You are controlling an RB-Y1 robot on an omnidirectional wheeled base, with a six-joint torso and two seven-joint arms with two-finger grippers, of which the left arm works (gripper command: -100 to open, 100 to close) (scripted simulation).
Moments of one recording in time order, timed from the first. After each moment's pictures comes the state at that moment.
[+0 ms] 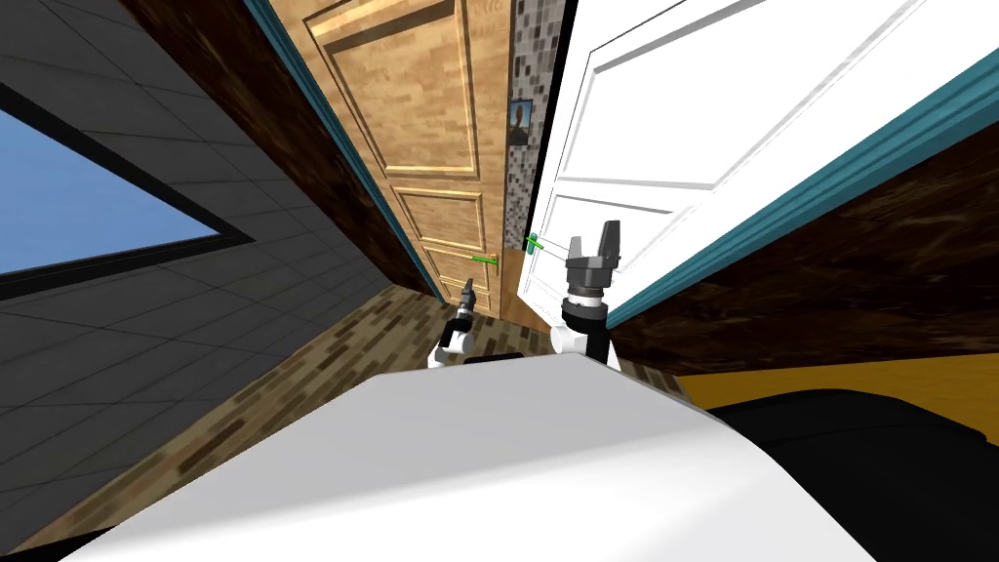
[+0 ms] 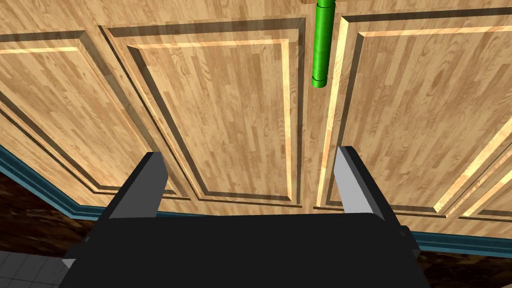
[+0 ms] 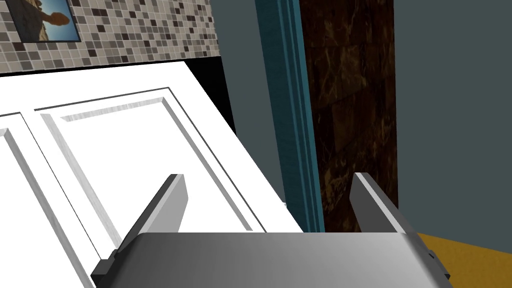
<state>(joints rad) 0.09 0.04 -0.38 -1.47 0.45 -0.38 -0.47</state>
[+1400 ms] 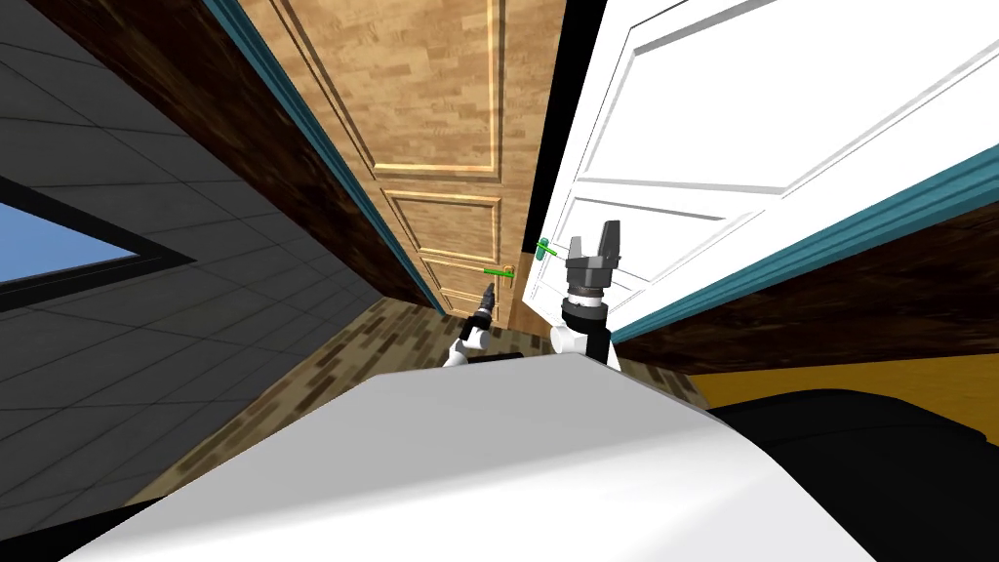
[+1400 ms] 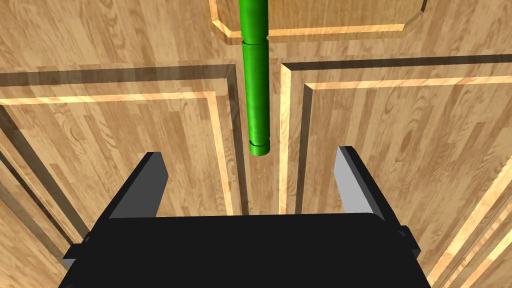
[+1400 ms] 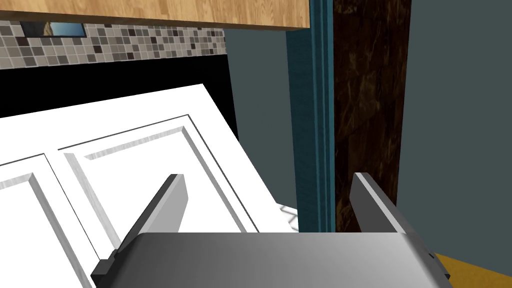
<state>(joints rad) -0.07 -0.05 -0.51 -1.21 0.62 -0.34 -0.60</state>
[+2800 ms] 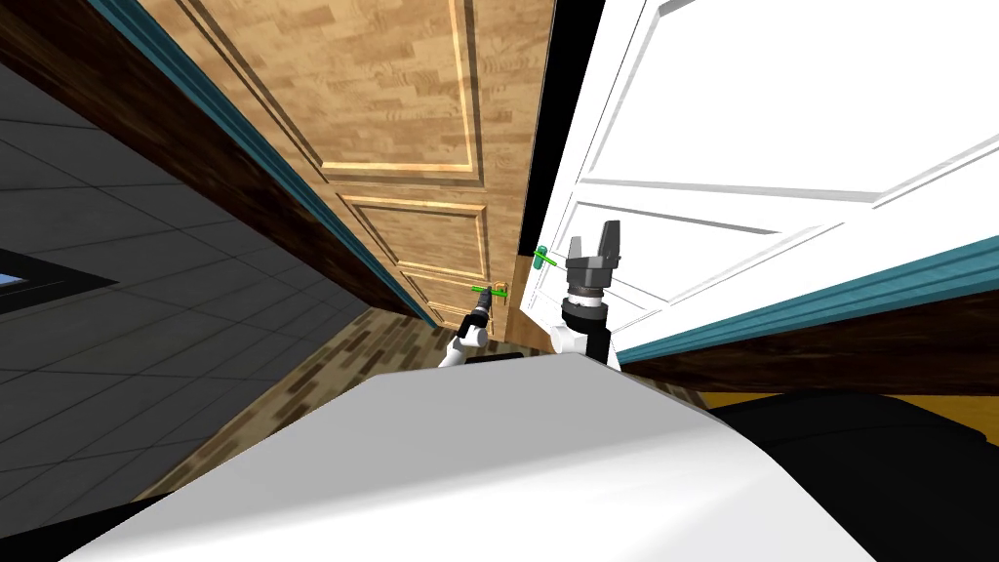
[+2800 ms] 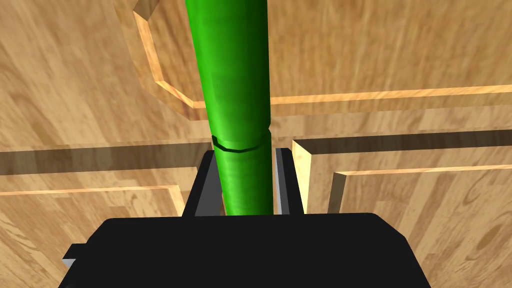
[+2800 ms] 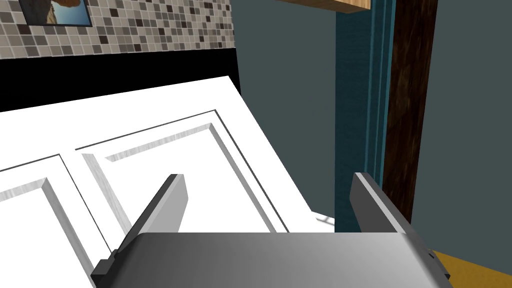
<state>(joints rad) -0.09 -0.03 -0.48 -1.19 0.61 -0.34 -0.58</state>
